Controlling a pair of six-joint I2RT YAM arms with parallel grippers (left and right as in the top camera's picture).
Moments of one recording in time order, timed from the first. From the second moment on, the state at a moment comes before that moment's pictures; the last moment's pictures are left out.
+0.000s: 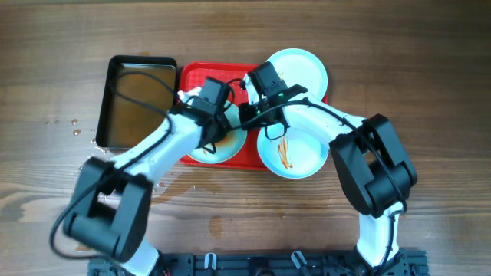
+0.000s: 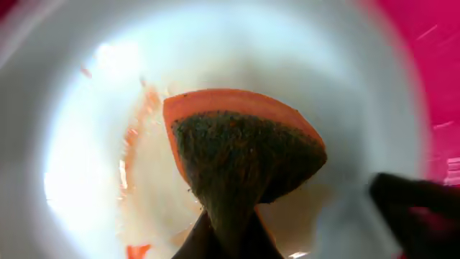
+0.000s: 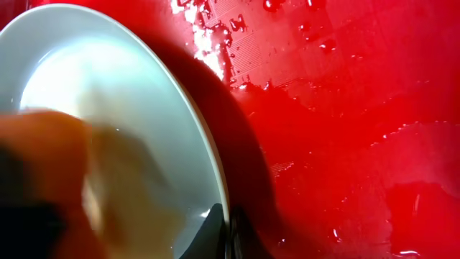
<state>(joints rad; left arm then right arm) -0.46 1.77 1.05 -0.56 -0.10 -0.89 0.54 2.08 1.33 -0.41 -0.31 0.31</state>
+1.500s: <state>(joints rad) -0.39 1.88 1.15 -0.69 -0.10 -0.63 0.53 2.08 1.33 -0.41 -0.31 0.31</state>
